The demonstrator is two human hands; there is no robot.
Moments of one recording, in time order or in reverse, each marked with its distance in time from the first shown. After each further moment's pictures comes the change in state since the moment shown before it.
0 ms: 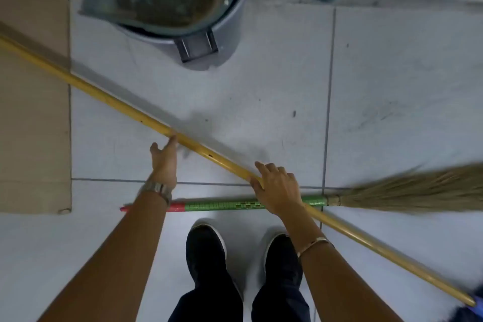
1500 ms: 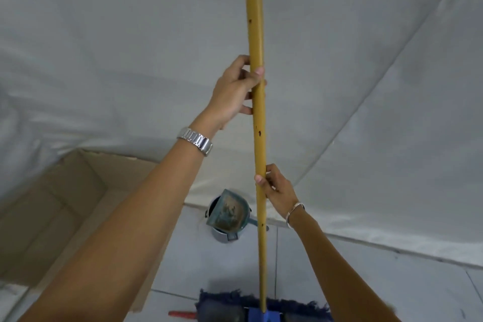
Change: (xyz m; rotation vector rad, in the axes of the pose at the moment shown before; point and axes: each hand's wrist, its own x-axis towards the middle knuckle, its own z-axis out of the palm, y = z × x) left_hand -0.797 0.390 -0.397 -0.209 -0.540 1.438; right_hand -0.490 -0.302 -0.556 0.587 0.625 -0.540
